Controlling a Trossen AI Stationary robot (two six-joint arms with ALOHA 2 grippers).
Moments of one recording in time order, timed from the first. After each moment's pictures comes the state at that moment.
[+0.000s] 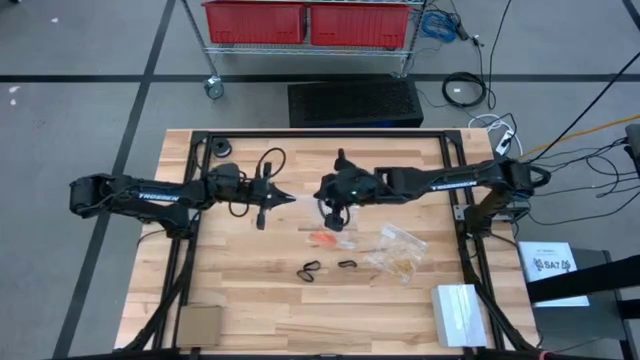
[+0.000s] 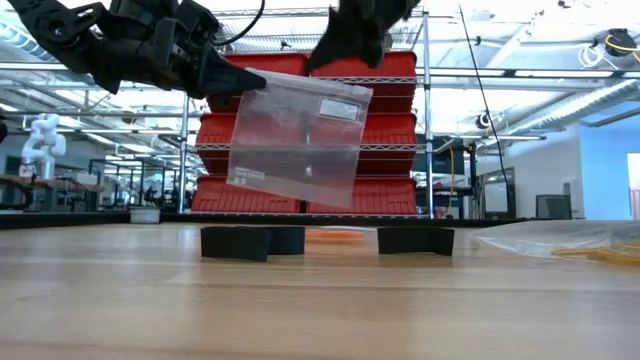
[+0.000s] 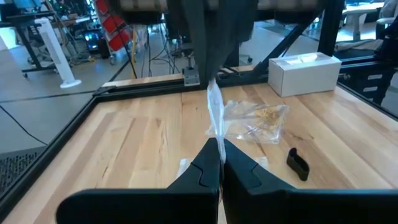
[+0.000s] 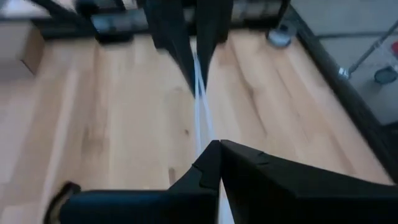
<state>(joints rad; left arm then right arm) 0.26 1.09 0.39 0.58 0.33 0.16 0.00 1.65 1.36 -0.34 0.18 0.08</state>
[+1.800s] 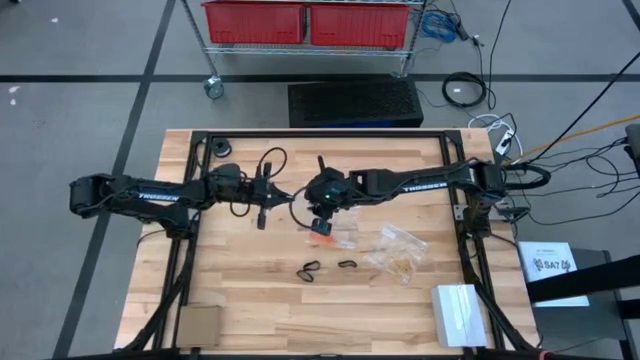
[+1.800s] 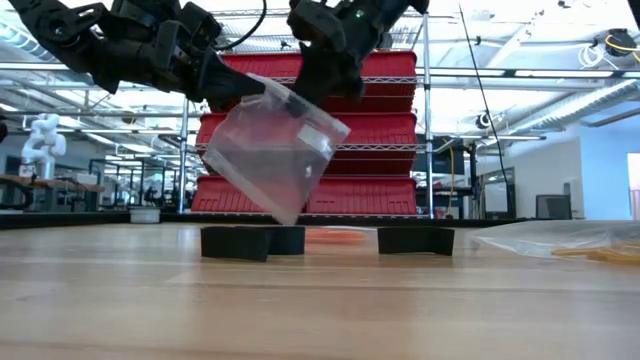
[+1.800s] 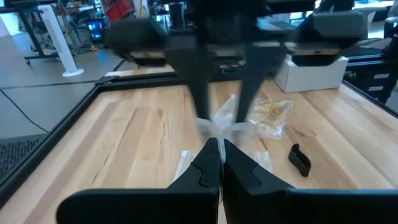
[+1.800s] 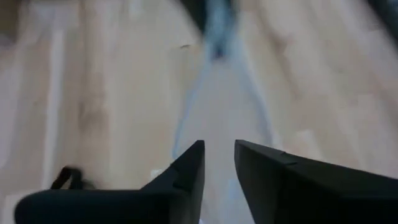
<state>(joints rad) 0.26 1.09 0.39 0.54 0.31 0.14 -0.03 1.84 1.52 -0.49 0.11 0.18</state>
